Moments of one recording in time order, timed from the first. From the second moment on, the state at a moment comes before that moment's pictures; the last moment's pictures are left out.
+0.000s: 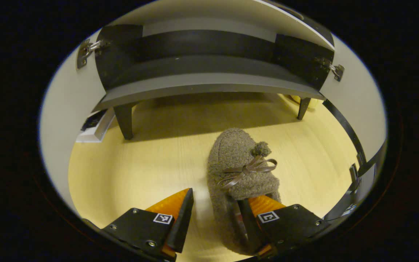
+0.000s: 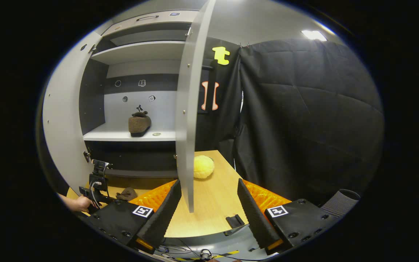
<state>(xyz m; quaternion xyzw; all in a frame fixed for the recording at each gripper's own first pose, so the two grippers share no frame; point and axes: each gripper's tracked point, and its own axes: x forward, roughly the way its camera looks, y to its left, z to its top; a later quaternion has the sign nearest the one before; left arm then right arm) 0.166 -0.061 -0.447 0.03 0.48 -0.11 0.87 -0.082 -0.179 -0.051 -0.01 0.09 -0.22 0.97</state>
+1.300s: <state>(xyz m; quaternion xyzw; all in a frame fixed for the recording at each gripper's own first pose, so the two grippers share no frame) 0.137 -0.076 -0.377 -0.01 0.29 -0.08 0.95 -0.027 -0.349 -0.039 0.06 0.04 -0.24 0.97</state>
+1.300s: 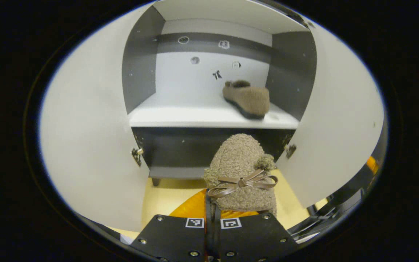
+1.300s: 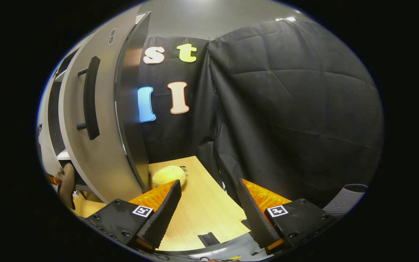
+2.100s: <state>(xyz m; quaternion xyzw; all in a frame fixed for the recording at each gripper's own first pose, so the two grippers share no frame) 0.183 -0.056 -0.395 0.04 0.17 -0.01 0.98 -0.046 -0.387 -0.013 0.10 -0.02 -0.28 0.95</state>
